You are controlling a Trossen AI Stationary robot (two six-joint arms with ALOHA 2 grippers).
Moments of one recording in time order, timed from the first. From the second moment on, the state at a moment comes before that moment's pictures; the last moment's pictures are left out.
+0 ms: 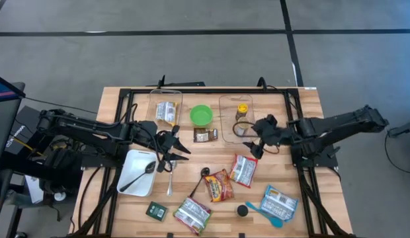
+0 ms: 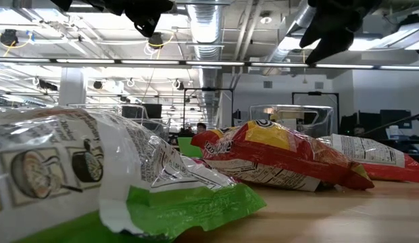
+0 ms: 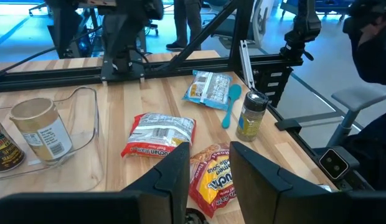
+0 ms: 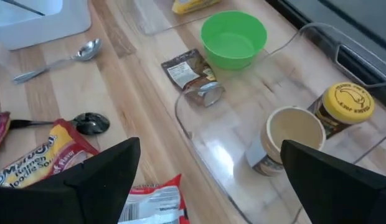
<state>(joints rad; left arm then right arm) -0.10 1.10 0.70 0.10 0.16 0.02 0.23 1.06 0.91 -0.71 0.51 0.55</state>
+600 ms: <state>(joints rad) -0.10 1.10 0.70 0.10 0.16 0.02 0.41 1.18 0.91 -0.72 0.80 0.68</state>
